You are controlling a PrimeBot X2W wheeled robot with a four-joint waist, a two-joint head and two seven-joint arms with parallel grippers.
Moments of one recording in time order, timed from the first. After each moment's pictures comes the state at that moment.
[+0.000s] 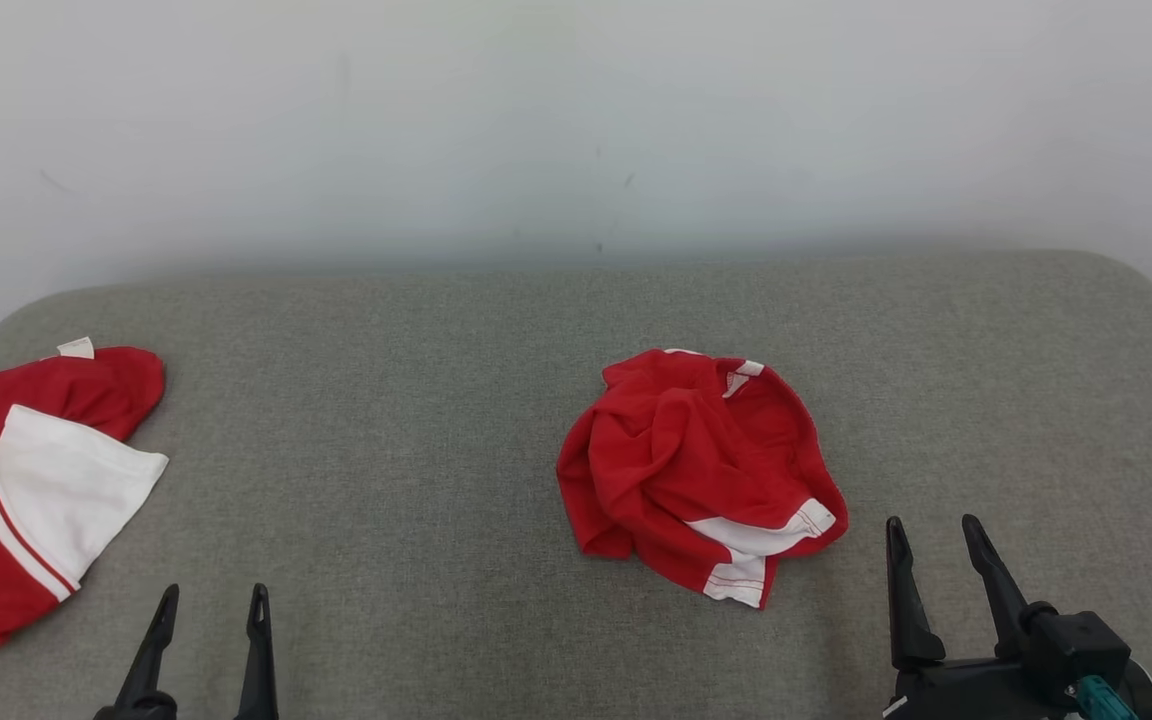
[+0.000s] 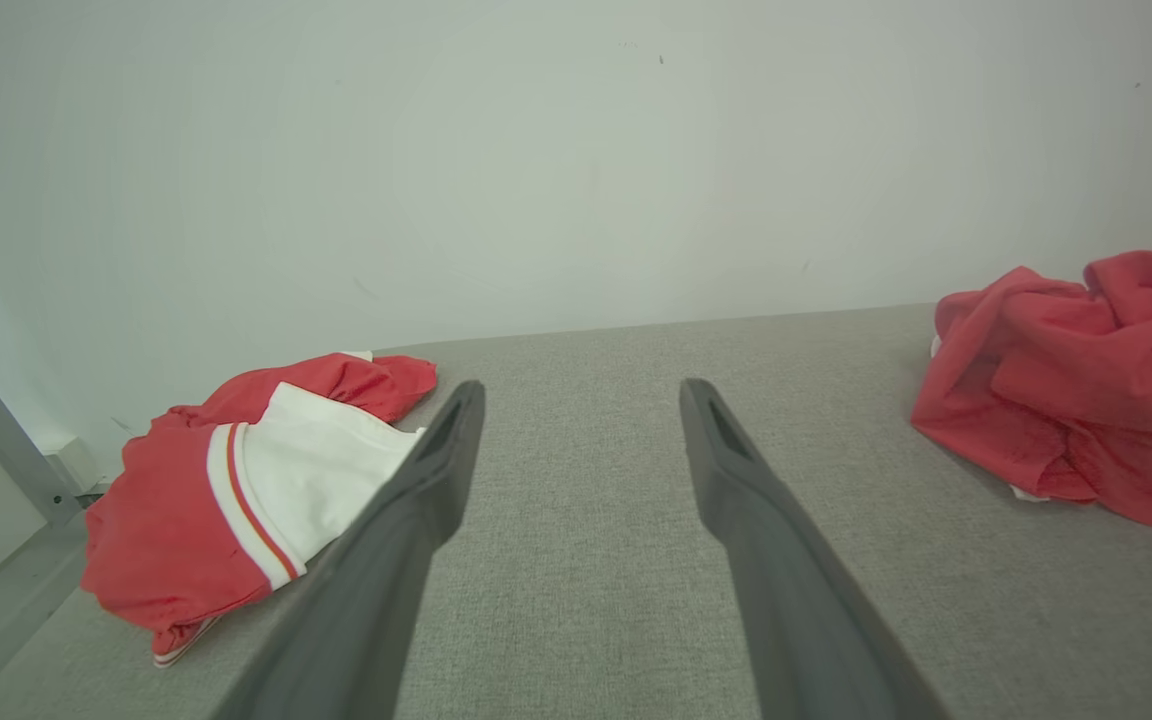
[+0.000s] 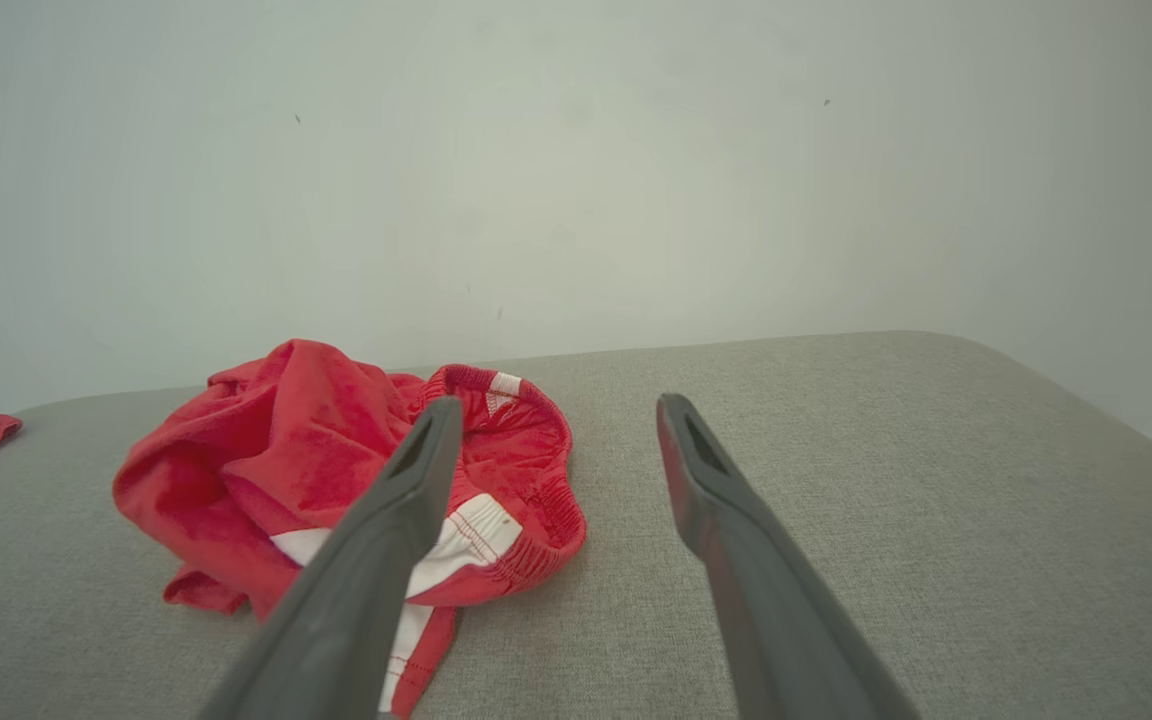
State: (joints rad) left arm 0.05 0.23 -0.08 0.12 -0.19 0.03 -0.26; right arm -0.03 -0.05 -0.08 0.22 0.09 0.13 -0.26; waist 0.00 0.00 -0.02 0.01
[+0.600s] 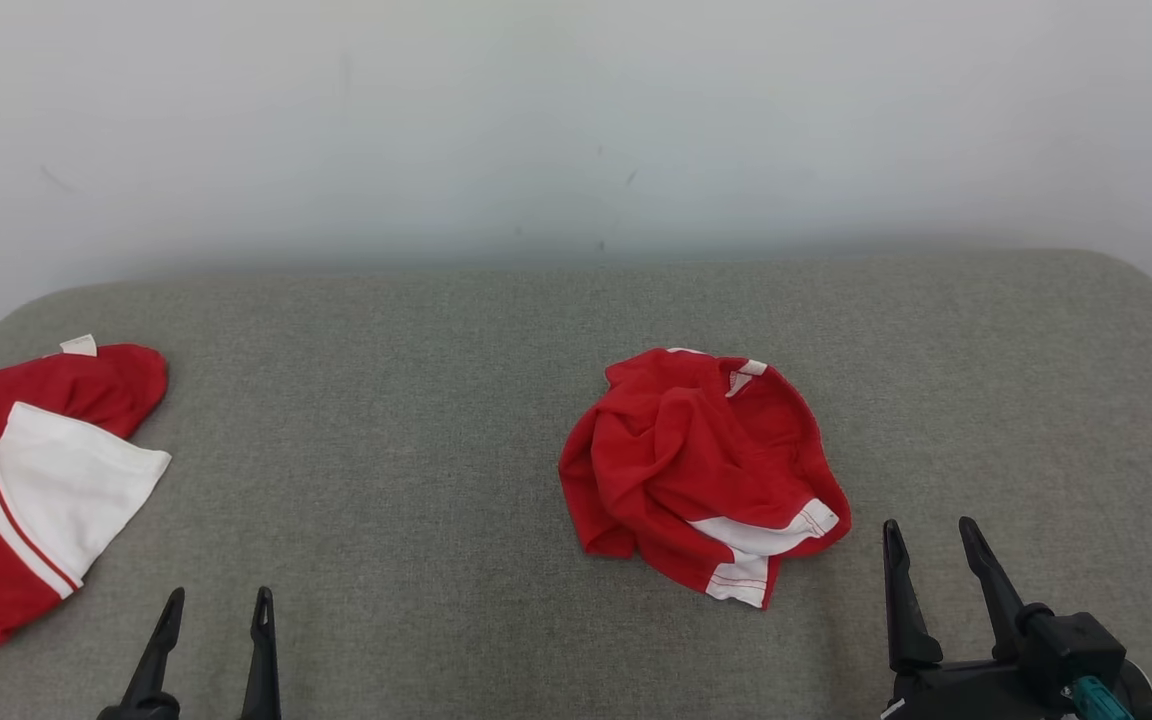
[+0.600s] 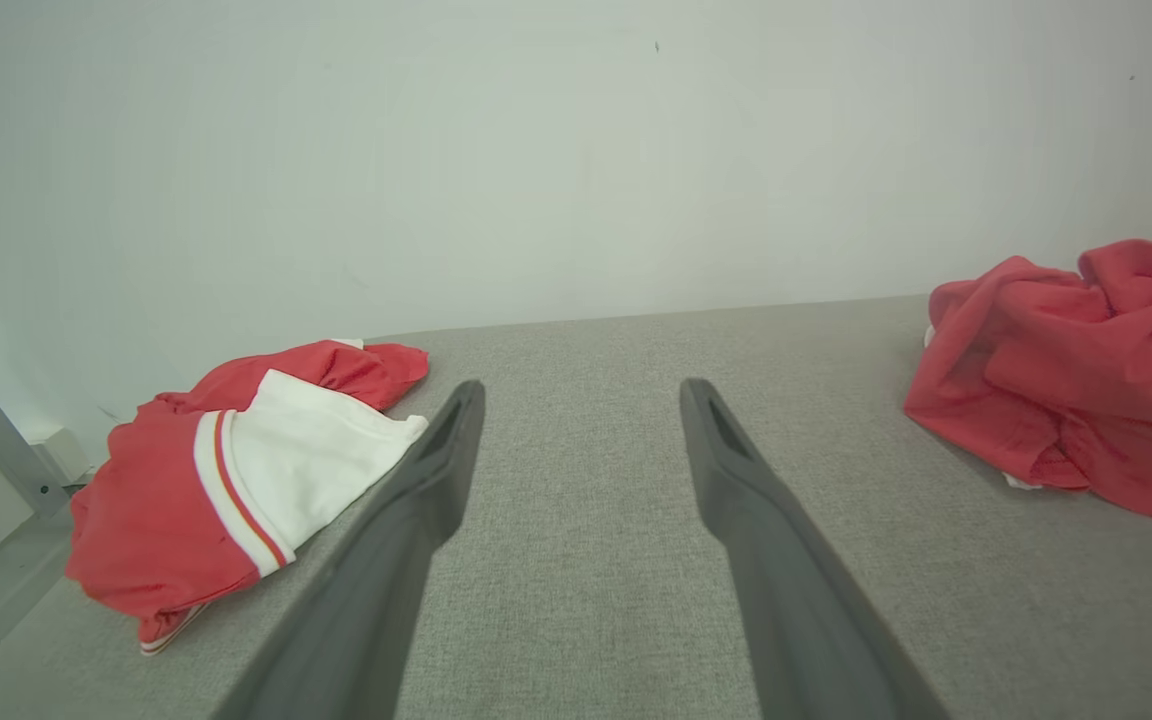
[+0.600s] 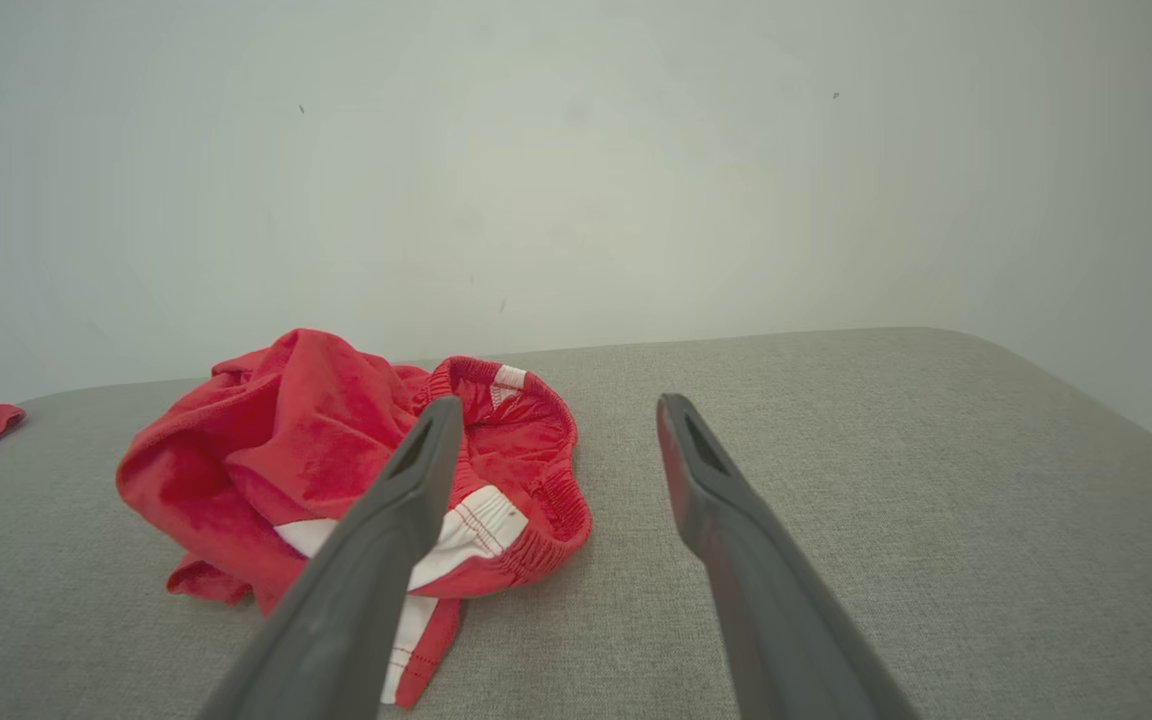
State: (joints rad) left arm 0.04 0.21 -0.07 0.14 -0.18 0.00 -0.26; right arm -0.02 -0.05 -0.07 0.23 0.09 0.13 -0.26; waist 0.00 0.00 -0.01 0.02
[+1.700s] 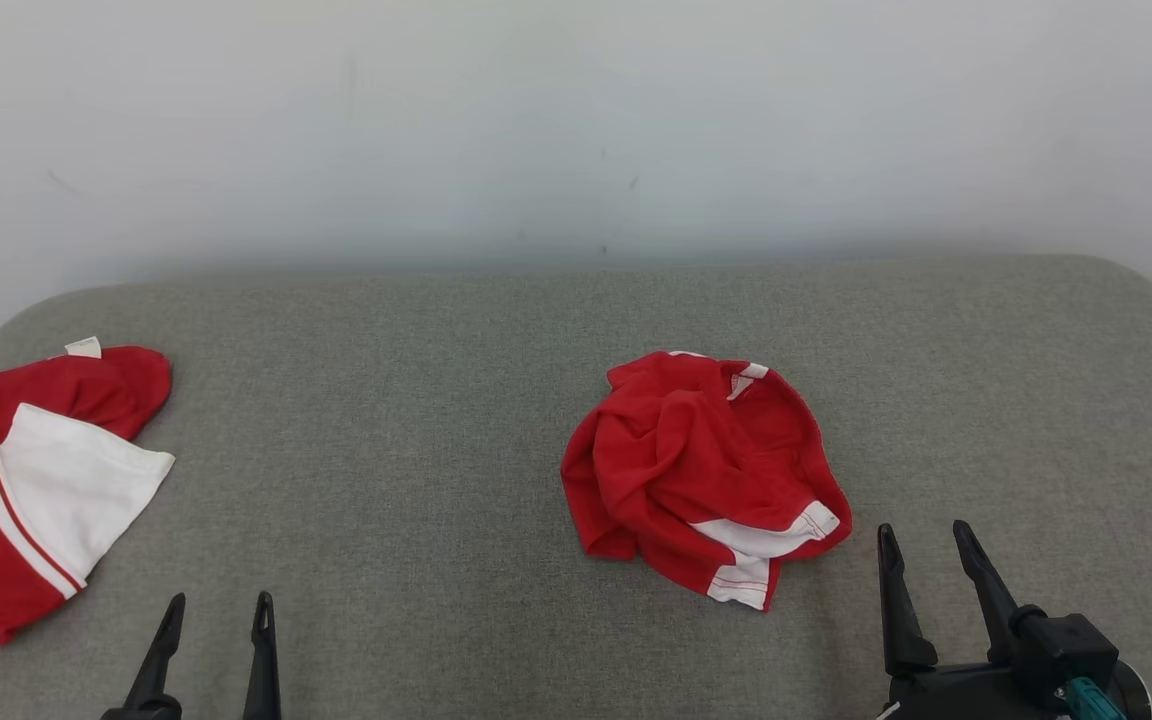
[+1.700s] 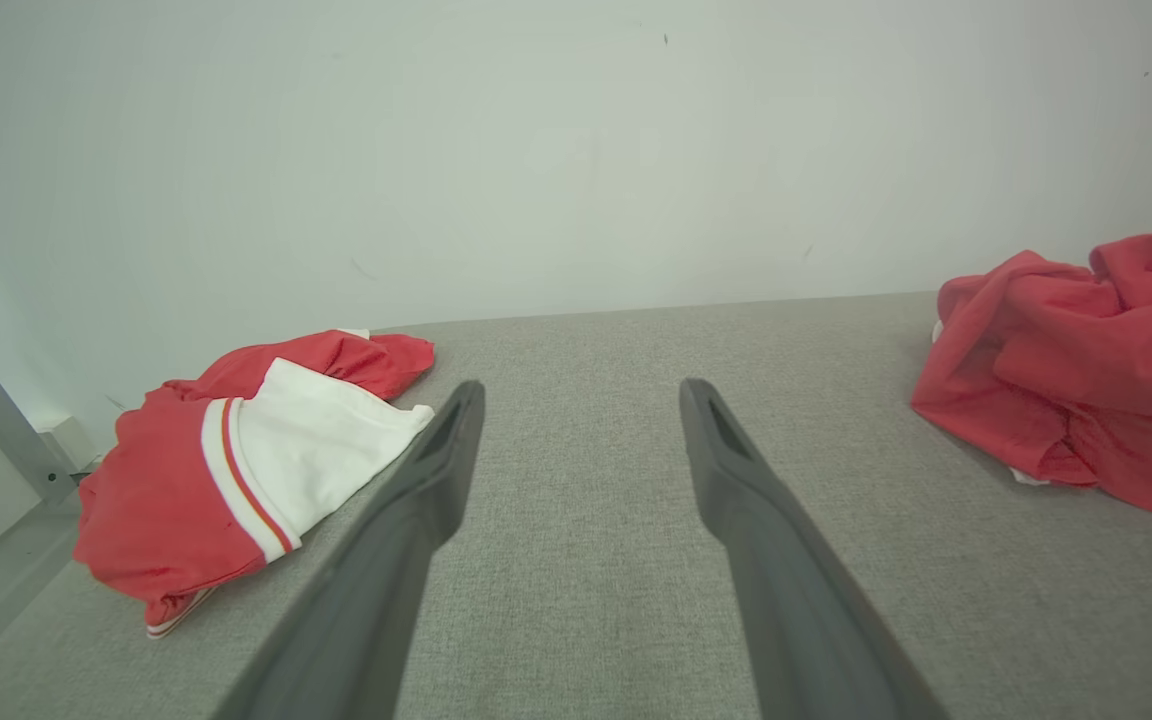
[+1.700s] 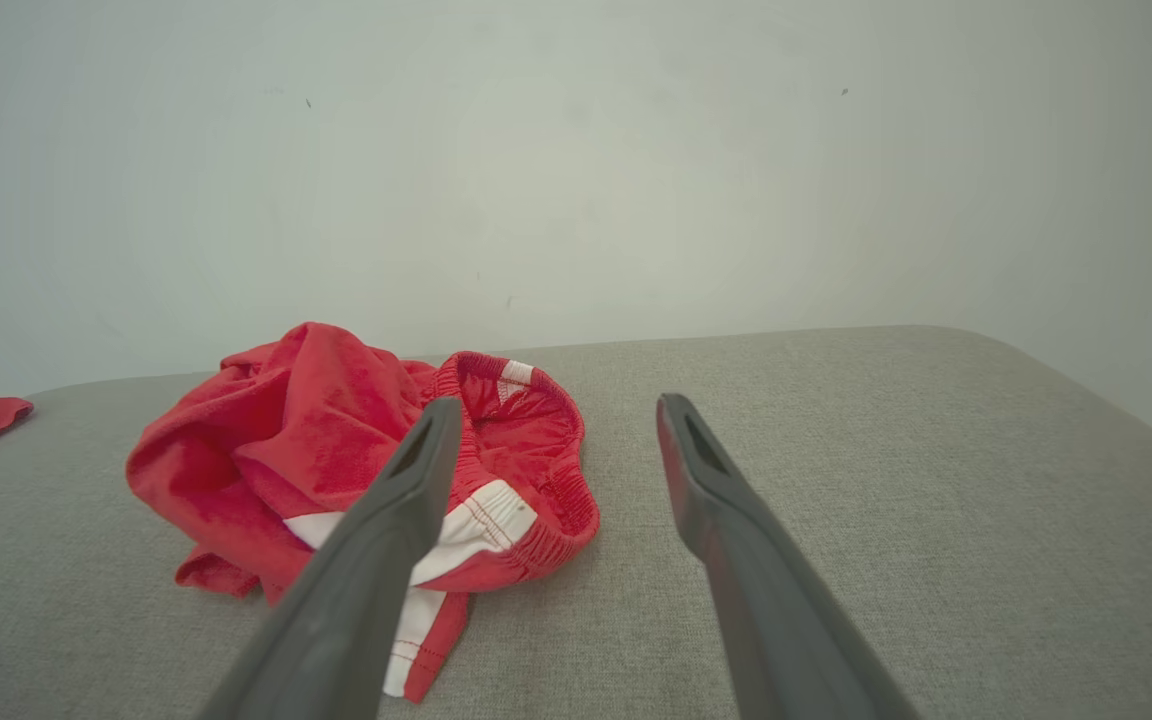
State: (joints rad) left arm 0.04 0.18 -0.04 0.16 -0.15 -0.02 -0.26; right arm -0.03 -0.05 -0.07 0.24 0.09 0.13 -0.26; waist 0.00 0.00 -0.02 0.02
